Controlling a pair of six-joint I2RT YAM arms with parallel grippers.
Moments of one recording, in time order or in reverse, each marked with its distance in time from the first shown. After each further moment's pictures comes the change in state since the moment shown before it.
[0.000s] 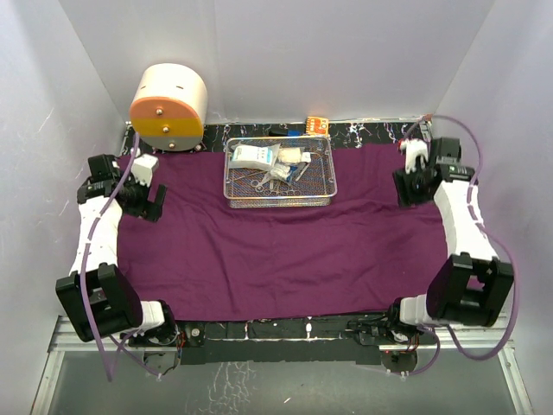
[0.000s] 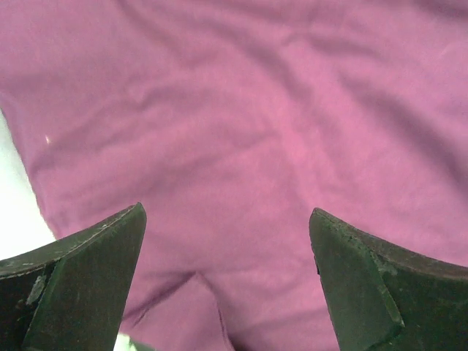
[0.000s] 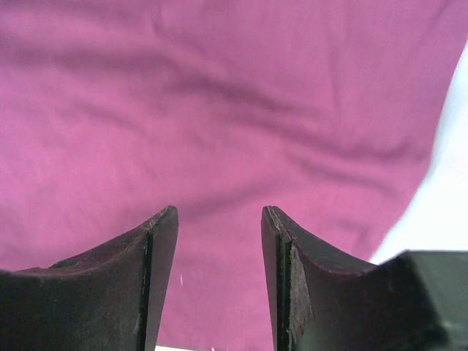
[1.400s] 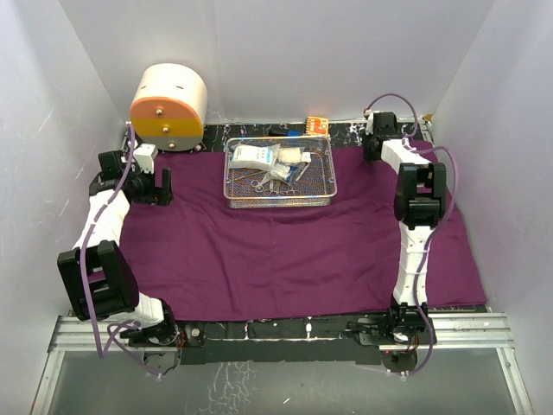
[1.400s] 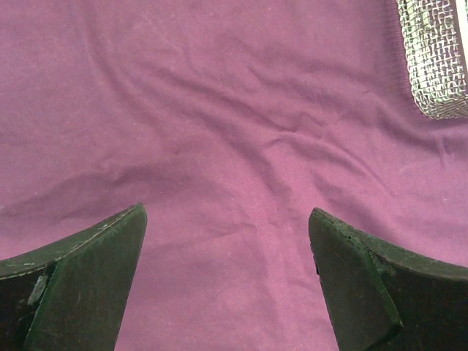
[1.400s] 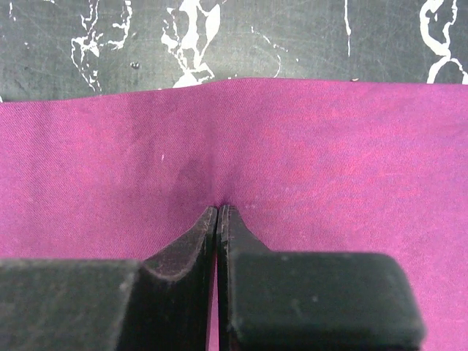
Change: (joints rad) left arm -0.039 0.122 -0.024 0.322 0.106 -0.310; right arm 0.185 0.977 0.655 0.581 0.157 0.367
